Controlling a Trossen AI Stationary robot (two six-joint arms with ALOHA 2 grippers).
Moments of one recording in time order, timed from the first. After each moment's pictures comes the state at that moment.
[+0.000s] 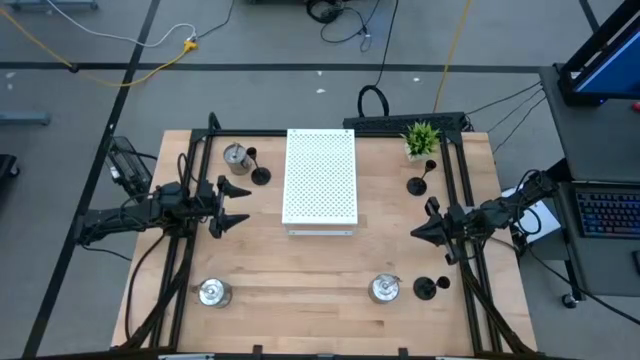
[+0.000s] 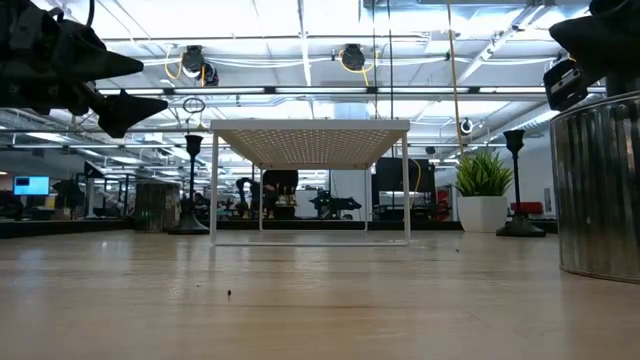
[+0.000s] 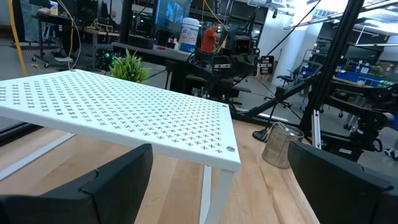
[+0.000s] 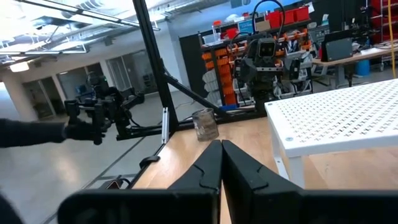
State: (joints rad) left arm 0.16 0.01 0.02 0.03 0.12 -0.22; right arm 0.53 0.01 0.05 0.08 0.34 0.23
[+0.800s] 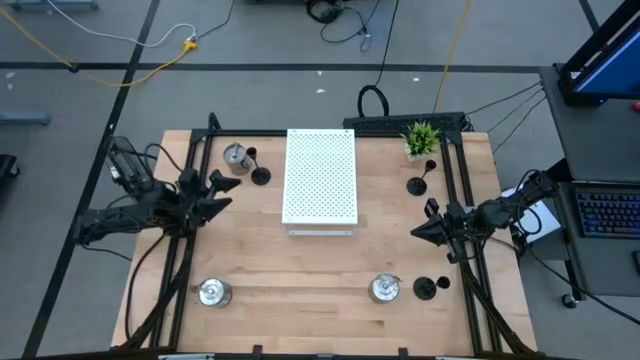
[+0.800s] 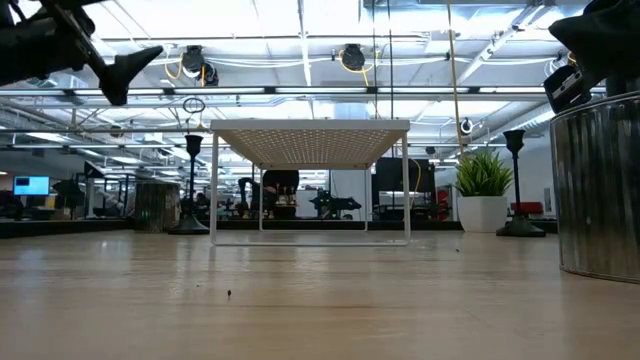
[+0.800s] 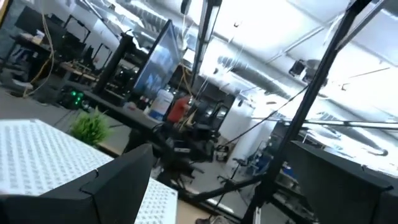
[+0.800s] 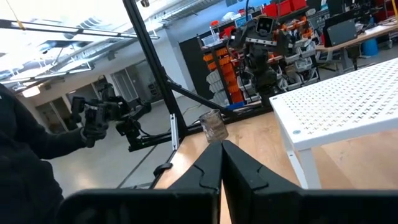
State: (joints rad) left arm 0.15 0.01 0.06 0.33 0.08 -0.53; right arm 0.53 0.01 0.05 0.09 0.35 0.35
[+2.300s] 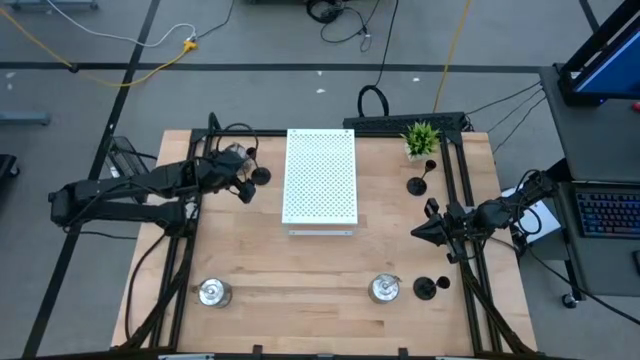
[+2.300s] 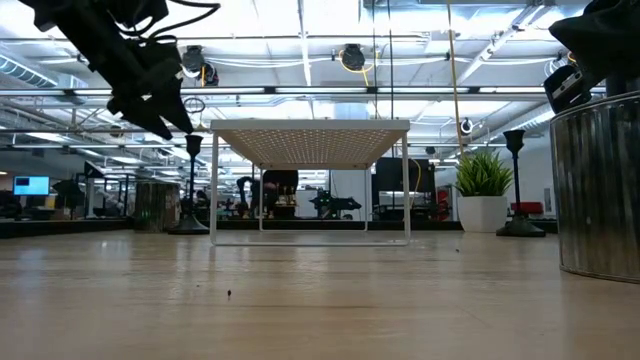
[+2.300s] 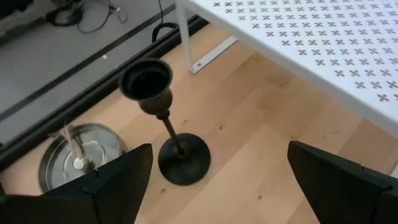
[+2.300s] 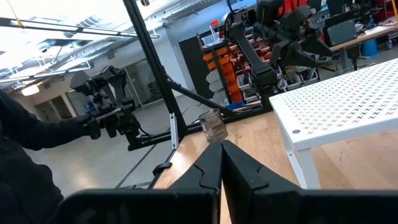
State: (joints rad) left arm 0.30 0.85 0.65 -0.56 -0.37 -0.33; right arm 0.53 0.01 0.05 0.08 0.34 0.35
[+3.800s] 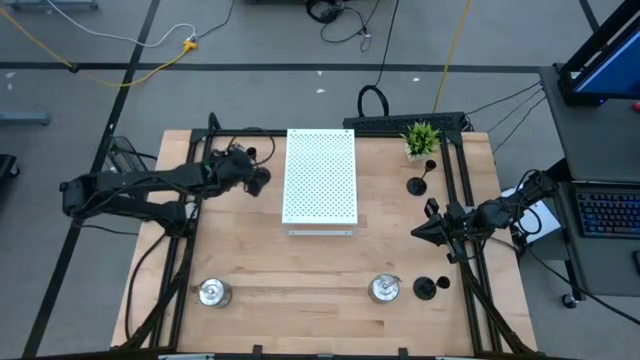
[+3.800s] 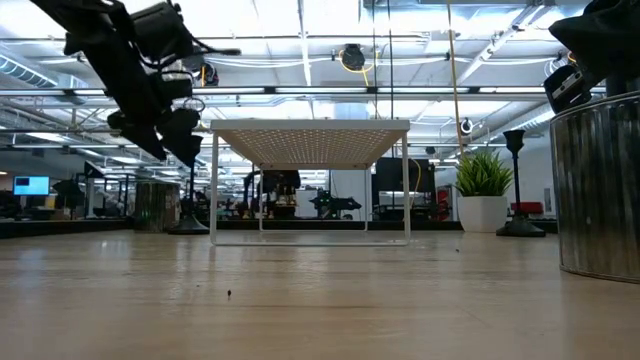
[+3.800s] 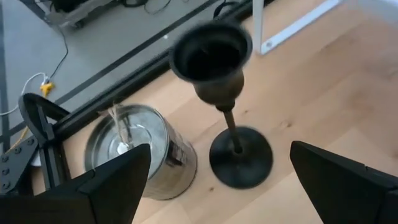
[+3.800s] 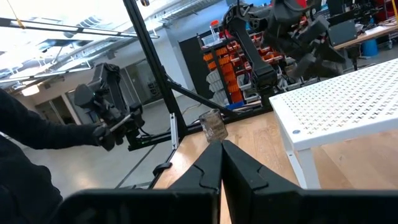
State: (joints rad) left arm 0.33 1.08 0.63 -0.50 -0.58 -0.40; right arm 0.53 0.01 0.05 0.08 0.34 0.35
